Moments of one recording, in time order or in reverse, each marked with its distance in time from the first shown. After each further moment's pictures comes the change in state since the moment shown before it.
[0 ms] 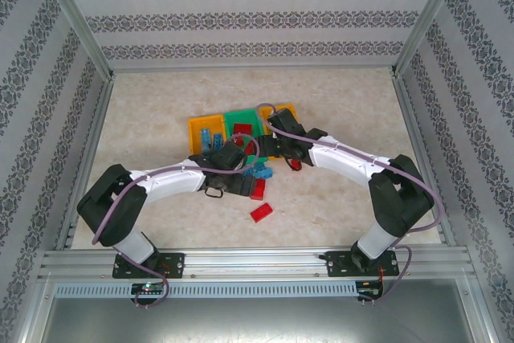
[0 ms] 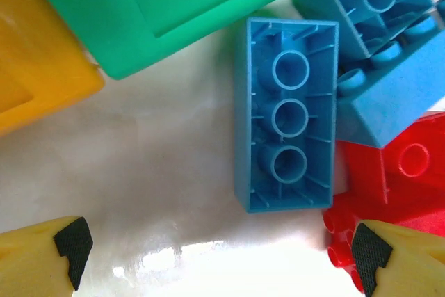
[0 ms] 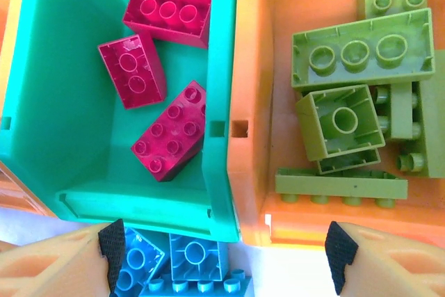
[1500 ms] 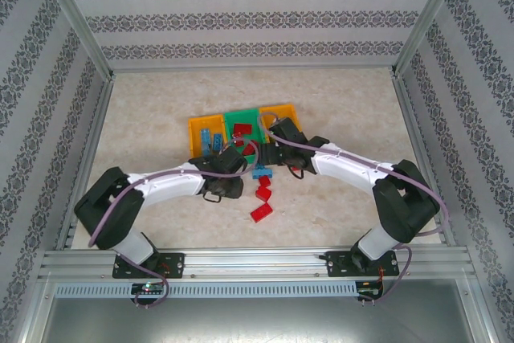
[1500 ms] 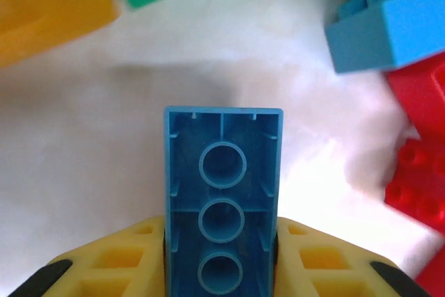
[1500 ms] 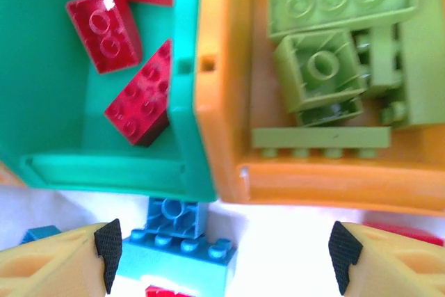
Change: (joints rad) left arm -0.027 -0.064 -0.038 -0.063 -0.026 -0.064; right arm 0.042 -0.042 -0.085 0.001 0.039 0.022
